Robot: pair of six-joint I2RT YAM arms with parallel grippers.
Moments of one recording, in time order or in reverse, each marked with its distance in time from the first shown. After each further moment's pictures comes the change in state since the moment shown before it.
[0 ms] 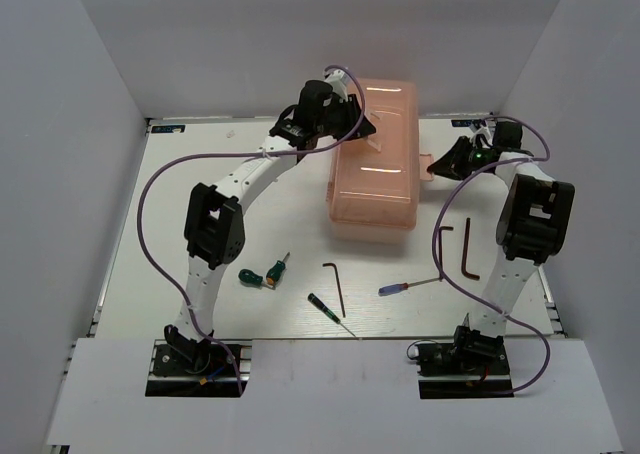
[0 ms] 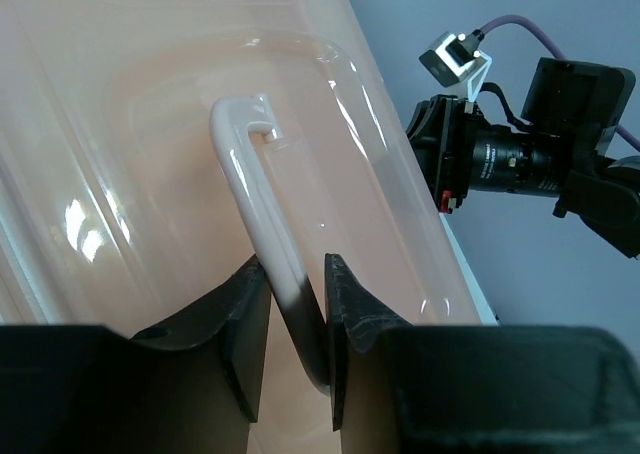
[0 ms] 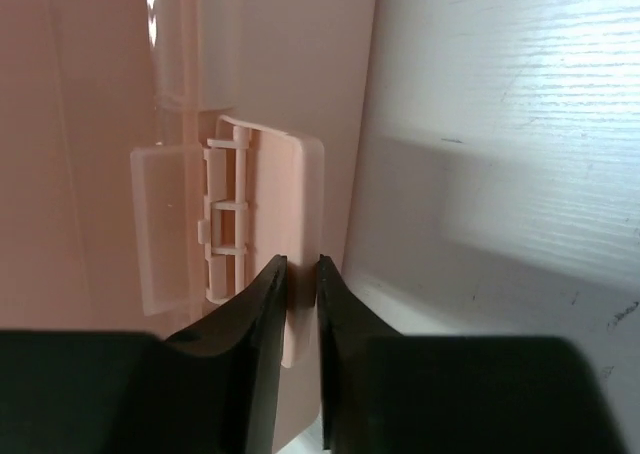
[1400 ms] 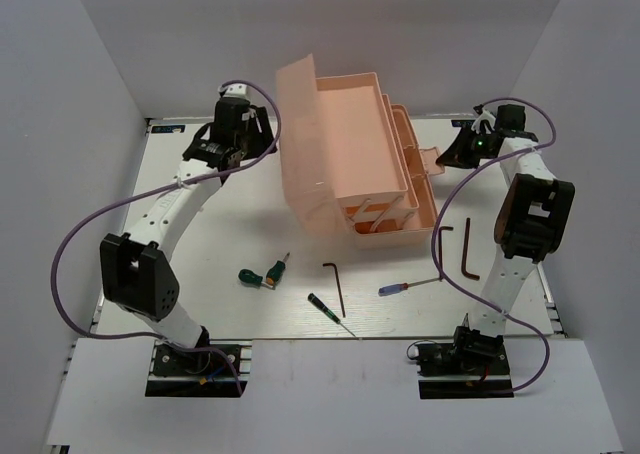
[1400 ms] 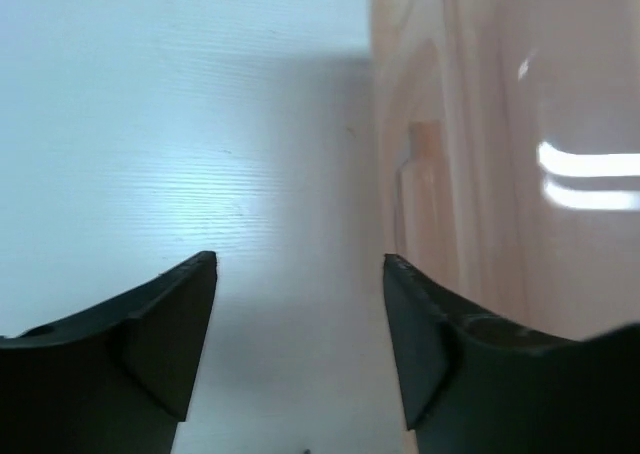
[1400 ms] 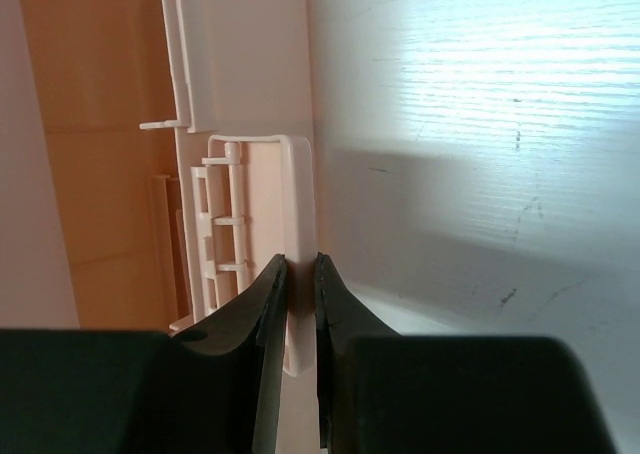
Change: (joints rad) left arm 0.230 -0.581 -0.559 -0.247 -0.489 0.165; right arm 0.020 0.021 0.190 -0.195 0.194 -0.159
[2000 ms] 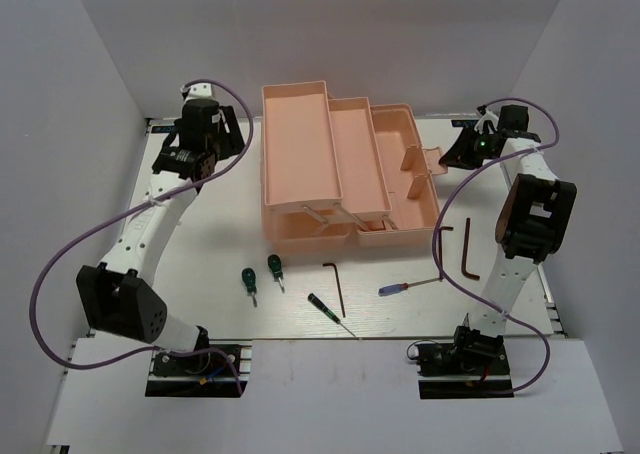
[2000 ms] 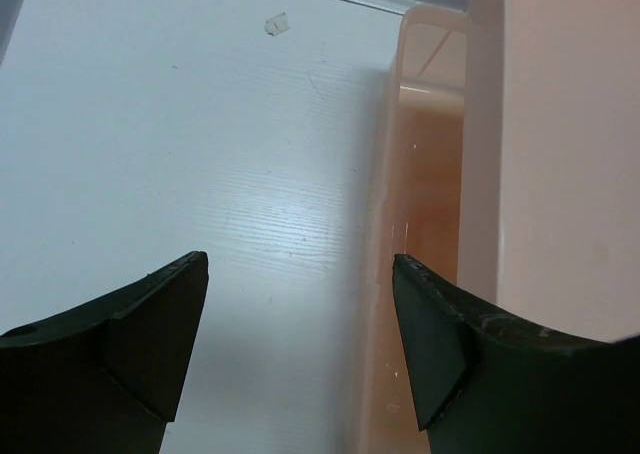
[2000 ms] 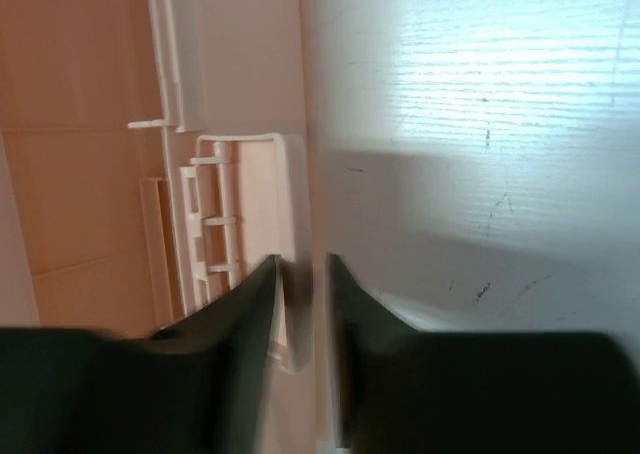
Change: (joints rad) left arm 0.101 -0.144 -0.042 -0.077 -0.167 0.082; right arm -0.018 0.000 -0.001 -0.001 0.010 -0.005
